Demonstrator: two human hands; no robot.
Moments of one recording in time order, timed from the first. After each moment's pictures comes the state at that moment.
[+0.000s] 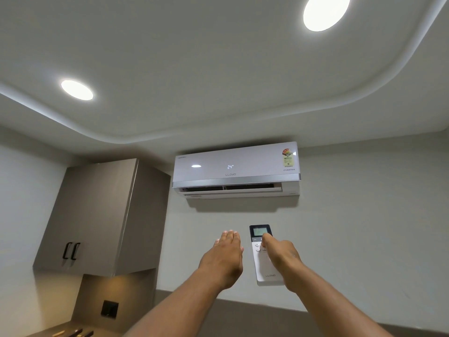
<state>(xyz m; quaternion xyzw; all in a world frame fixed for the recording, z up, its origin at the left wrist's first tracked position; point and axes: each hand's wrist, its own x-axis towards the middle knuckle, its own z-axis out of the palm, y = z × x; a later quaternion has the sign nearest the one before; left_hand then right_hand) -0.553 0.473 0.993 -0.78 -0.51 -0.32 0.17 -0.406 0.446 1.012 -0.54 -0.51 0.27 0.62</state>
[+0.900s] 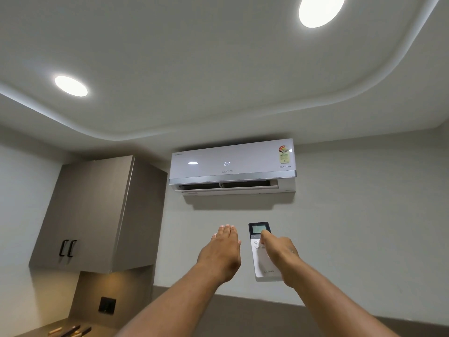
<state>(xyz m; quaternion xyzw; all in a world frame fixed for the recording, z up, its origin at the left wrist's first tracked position) -0.545 0.467 0.996 -0.77 -0.51 -0.33 0.16 -0.396 0.441 1.011 -0.54 -0.50 0.28 0.62</state>
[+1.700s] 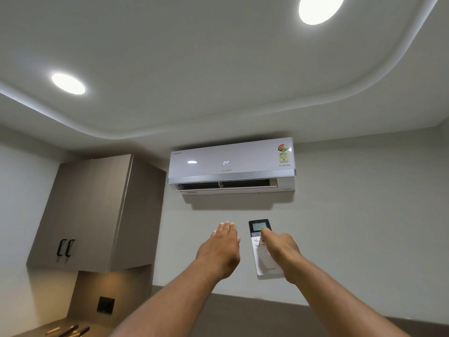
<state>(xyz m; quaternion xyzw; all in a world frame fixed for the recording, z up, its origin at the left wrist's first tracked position) -0.545 0.473 0.999 -0.77 -0.51 -0.33 0.17 -0.392 0.448 1.014 -0.55 -0.50 0.26 0.61</state>
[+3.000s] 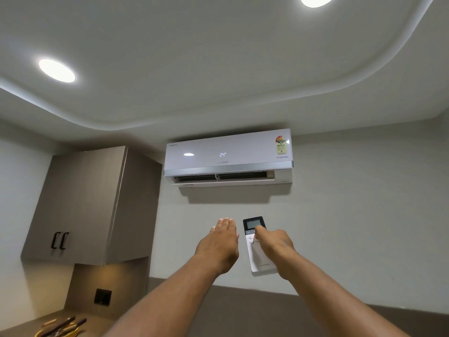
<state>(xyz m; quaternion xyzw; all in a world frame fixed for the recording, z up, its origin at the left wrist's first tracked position) -0.535 0.495 0.990 -0.78 -0.51 -0.32 0.16 -0.393 0.464 1.003 -0.56 -0.50 0.25 0.61</state>
